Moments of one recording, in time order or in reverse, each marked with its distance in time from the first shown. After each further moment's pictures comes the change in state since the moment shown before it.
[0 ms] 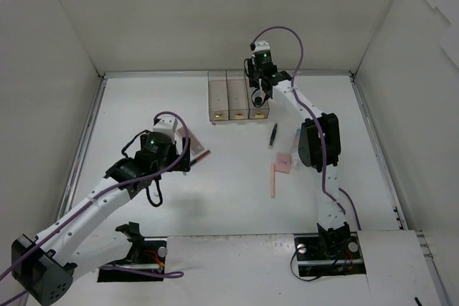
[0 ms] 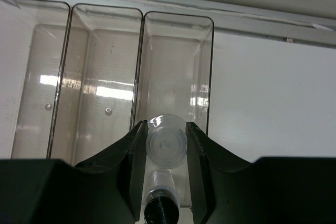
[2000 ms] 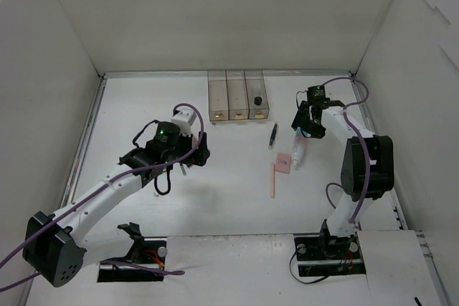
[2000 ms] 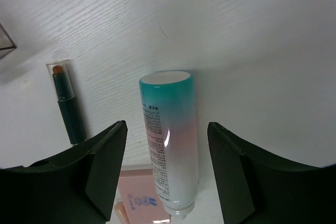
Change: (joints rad) left arm 0.007 0.165 0.043 0.200 0.275 0.053; right arm -0.283 -0.566 -0.856 -0.200 -0.065 0.395
